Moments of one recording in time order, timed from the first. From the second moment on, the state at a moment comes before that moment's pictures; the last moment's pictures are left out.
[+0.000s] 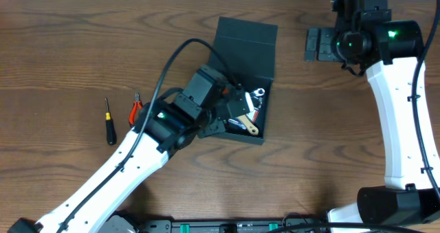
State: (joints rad) left arm -0.70 1.38 1.25 -0.81 0.01 0.64; right arm 0.09 1.67 1.86 -1.22 0.09 0.17
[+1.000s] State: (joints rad) left arm -0.68 1.81 1.25 -0.61 0.01 0.68; right arm -0.15 1.67 1.86 -1.23 0.11 0.17
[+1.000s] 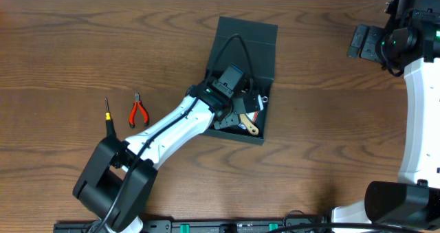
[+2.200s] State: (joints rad) left arm -0.62 1.56 1.26 -0.72 -0.11 0.51; right arm -0.15 1.67 1.86 -1.23 0.11 0.17
